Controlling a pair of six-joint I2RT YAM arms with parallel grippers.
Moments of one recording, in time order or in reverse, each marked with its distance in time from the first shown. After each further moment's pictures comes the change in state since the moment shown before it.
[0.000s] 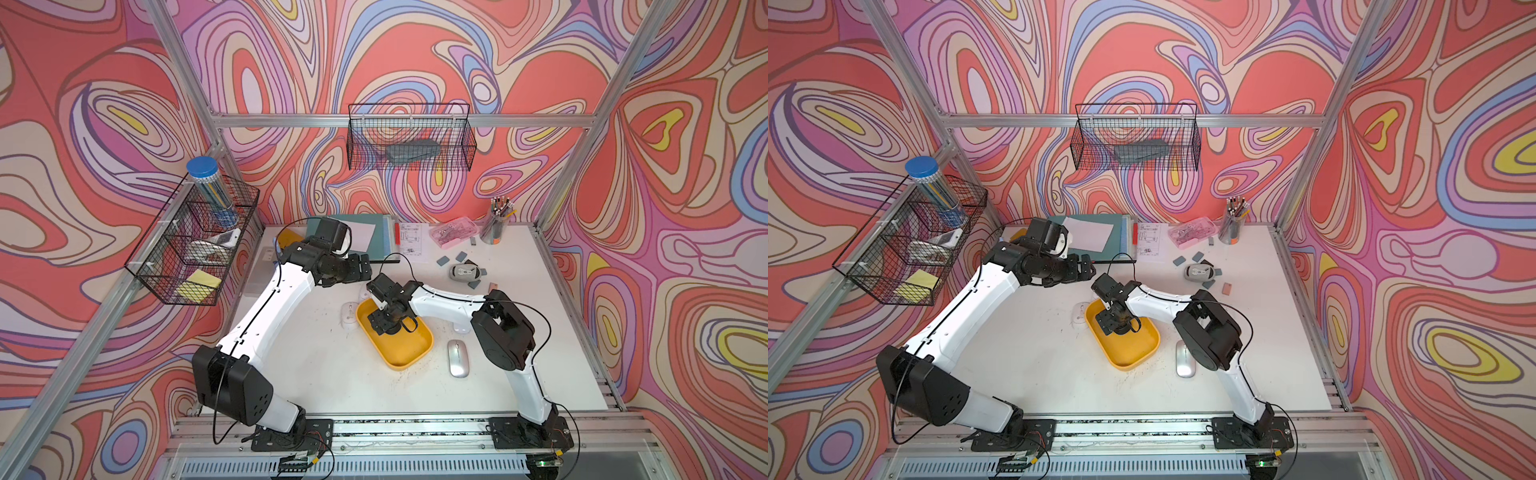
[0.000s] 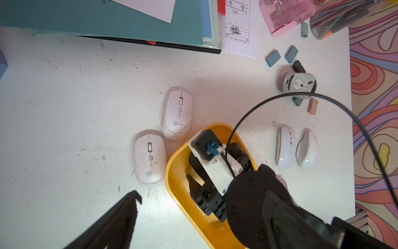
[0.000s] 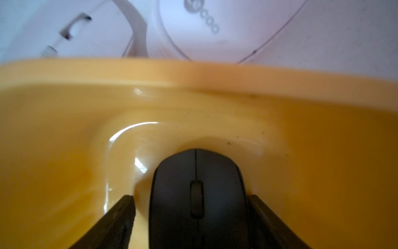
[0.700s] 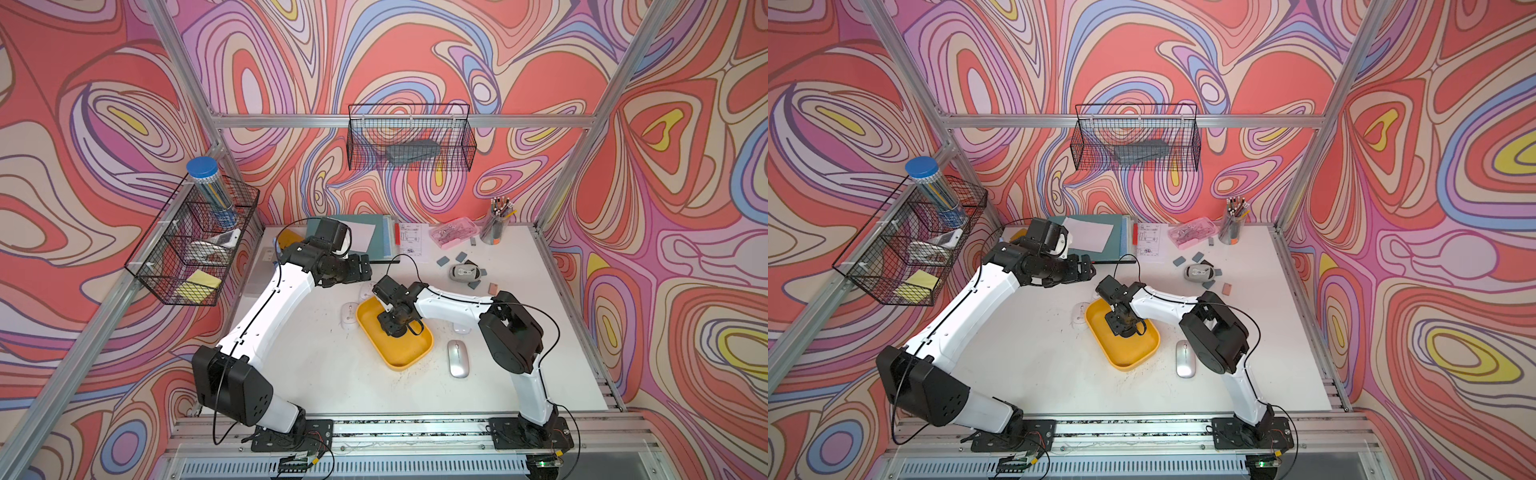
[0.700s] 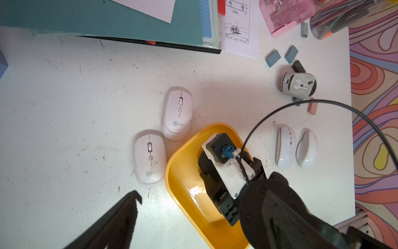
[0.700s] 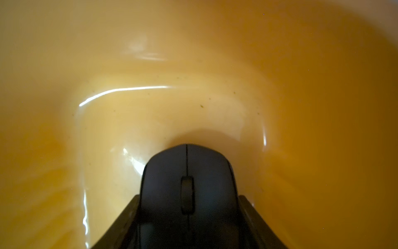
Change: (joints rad) left arm 0.000 0.000 0.000 0.000 0.000 0.000; right arm -0.004 -0.094 -0.090 -0.045 0.041 0.050
